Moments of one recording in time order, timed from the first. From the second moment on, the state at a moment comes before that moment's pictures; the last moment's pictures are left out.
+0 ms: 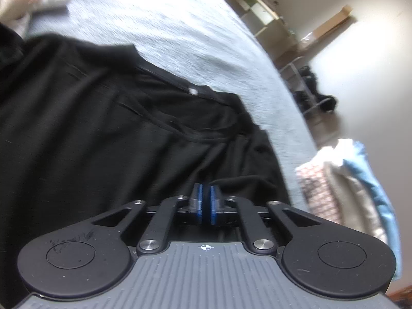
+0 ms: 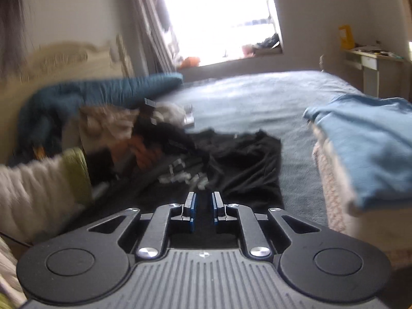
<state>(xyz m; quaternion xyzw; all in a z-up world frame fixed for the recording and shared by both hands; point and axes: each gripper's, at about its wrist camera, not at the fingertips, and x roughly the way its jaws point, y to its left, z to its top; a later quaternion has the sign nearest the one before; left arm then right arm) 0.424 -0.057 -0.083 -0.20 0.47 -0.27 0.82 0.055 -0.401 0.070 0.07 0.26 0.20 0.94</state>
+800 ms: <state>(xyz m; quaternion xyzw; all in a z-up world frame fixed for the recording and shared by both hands) 0.462 -0.199 -0.069 -0.04 0.46 -0.32 0.83 0.171 -0.279 -0.095 -0.41 0.20 0.05 0.89</state>
